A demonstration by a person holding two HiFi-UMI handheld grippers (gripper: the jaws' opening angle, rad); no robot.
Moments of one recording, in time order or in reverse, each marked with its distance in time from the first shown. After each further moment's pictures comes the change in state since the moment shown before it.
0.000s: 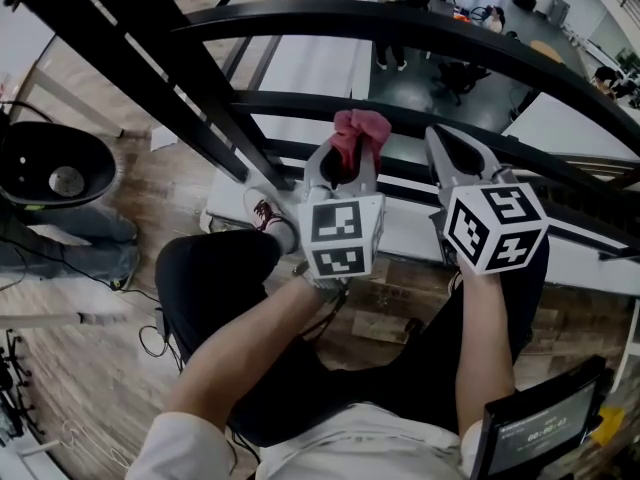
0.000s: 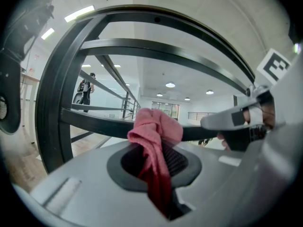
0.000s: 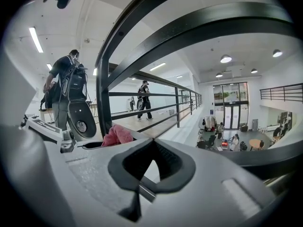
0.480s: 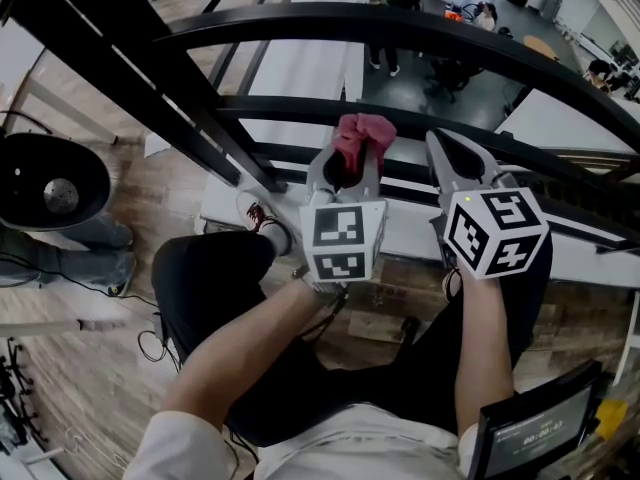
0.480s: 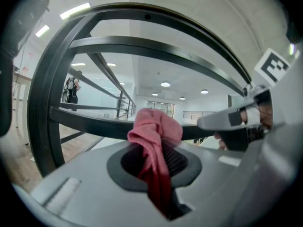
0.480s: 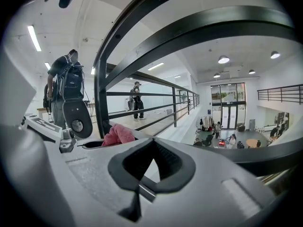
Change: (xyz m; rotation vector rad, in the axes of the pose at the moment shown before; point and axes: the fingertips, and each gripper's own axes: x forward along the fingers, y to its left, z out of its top) left arm 0.005 -0.032 -0.001 0.024 0.021 -0.073; right arm -0.015 -0.017 -0.004 0.000 0.006 -0.029
